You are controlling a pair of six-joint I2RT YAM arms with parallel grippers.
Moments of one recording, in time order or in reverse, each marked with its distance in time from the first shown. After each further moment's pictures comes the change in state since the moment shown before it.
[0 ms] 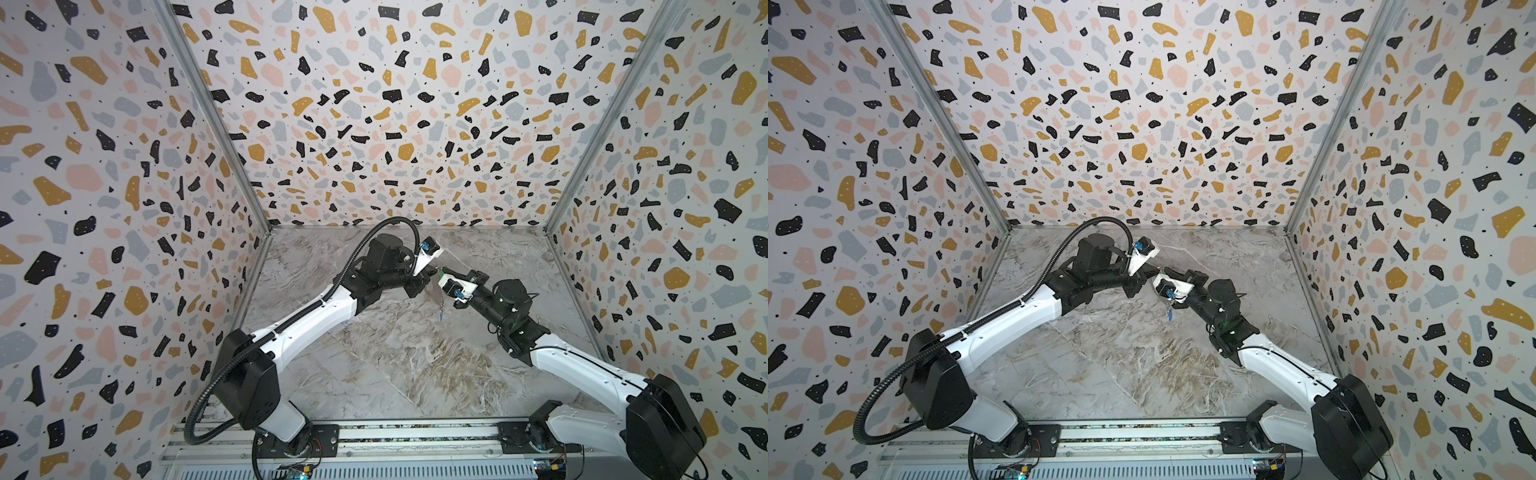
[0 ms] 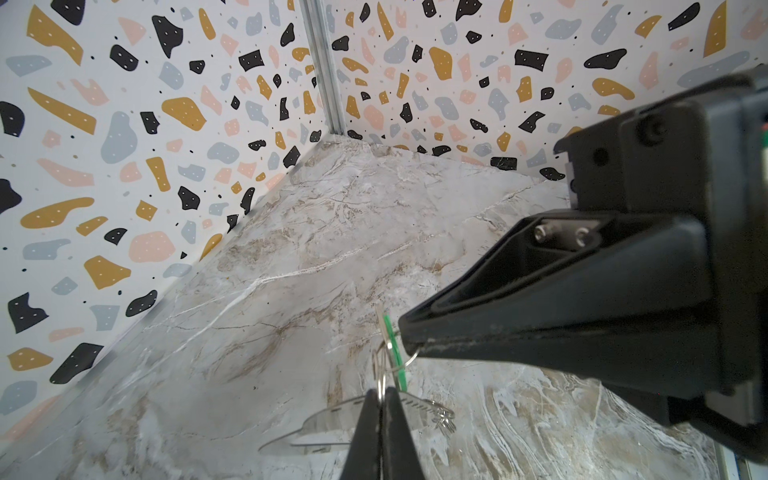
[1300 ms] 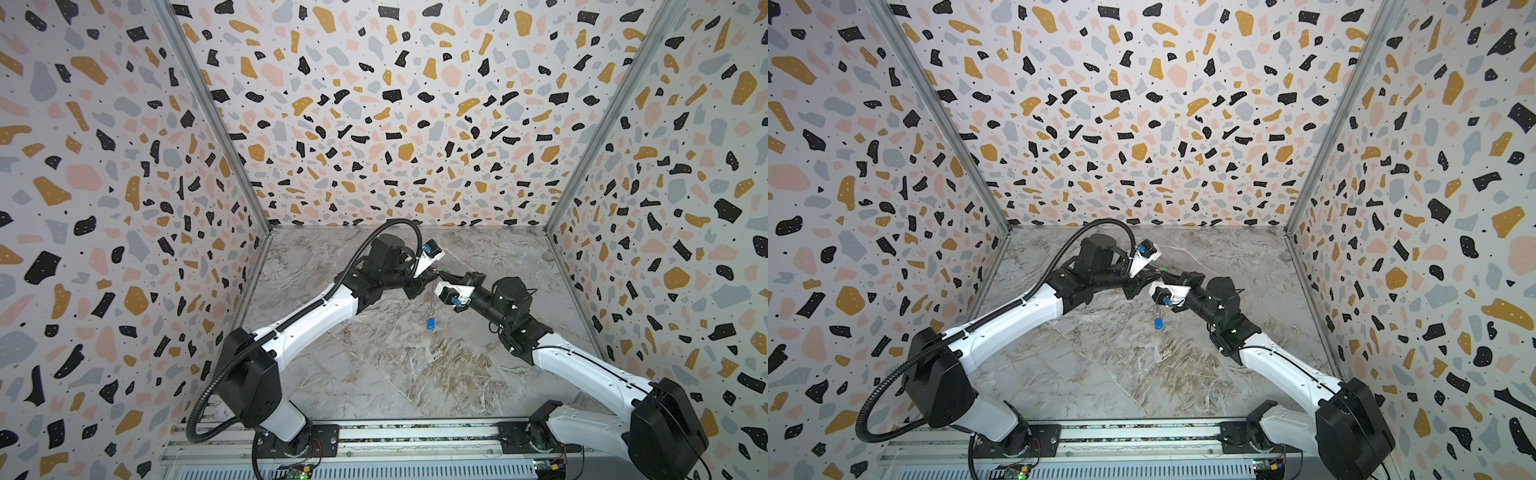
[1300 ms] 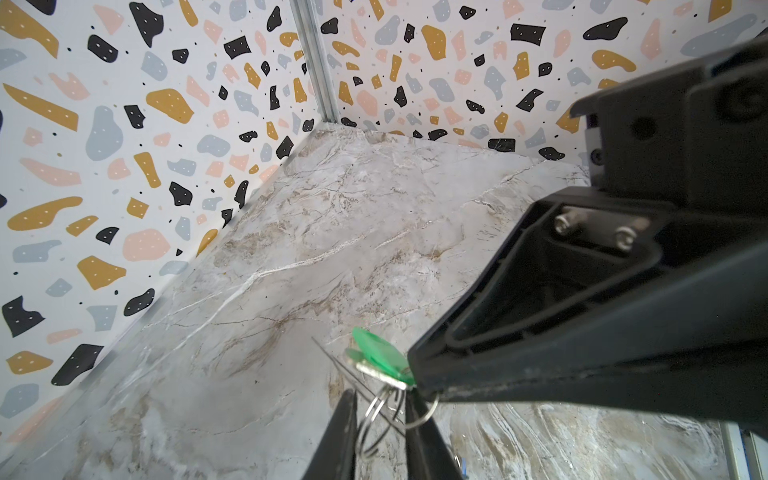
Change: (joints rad) left arm 0.000 0.010 0.005 -0.037 0.001 0.038; right arm -0.001 -0.016 0.030 -0.095 -0.085 -0.130
